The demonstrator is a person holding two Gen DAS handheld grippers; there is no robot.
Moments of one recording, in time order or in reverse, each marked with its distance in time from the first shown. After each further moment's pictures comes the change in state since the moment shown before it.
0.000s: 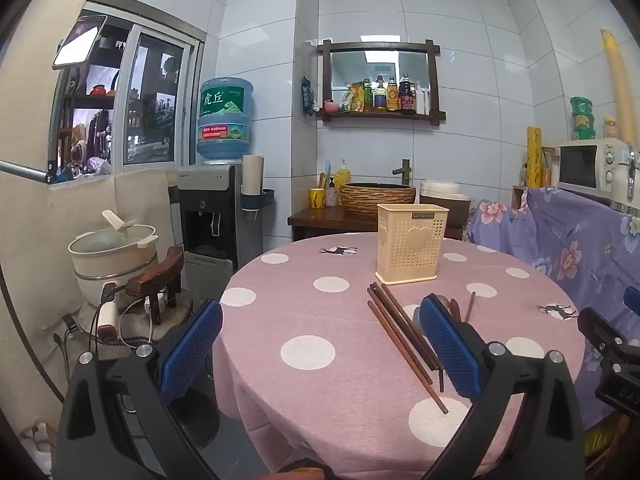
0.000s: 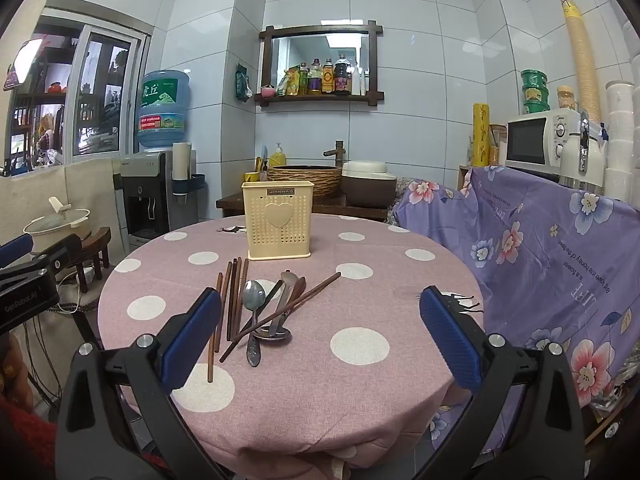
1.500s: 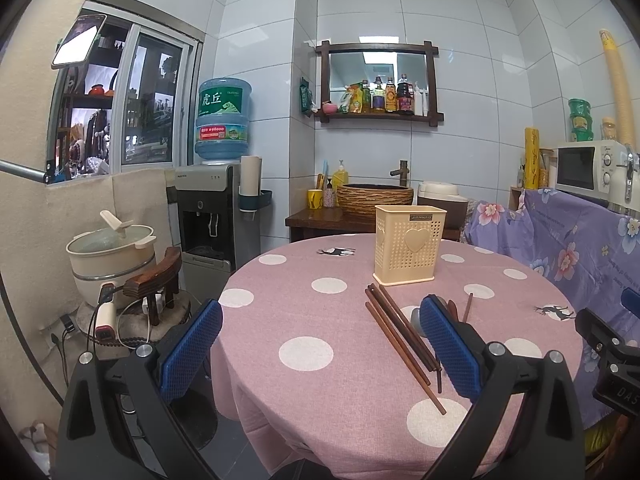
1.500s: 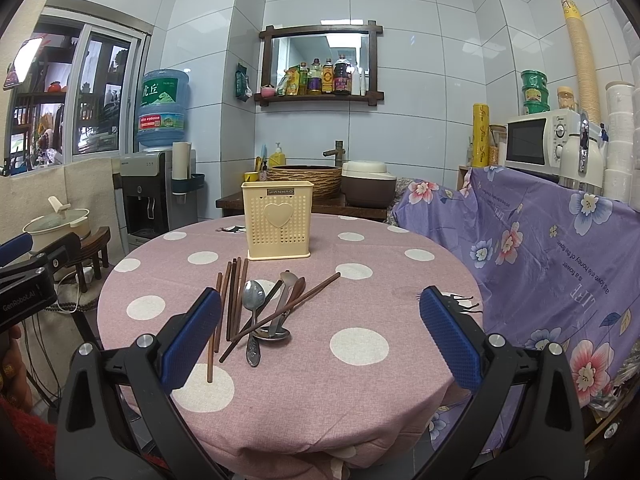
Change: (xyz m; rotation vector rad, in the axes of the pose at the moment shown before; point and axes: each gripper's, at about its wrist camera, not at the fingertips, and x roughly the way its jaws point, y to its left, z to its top) left arm -0.001 0.001 0.002 -0.001 -0.002 -0.008; right arm 0.000 0.001 0.000 -0.001 0.000 -0.001
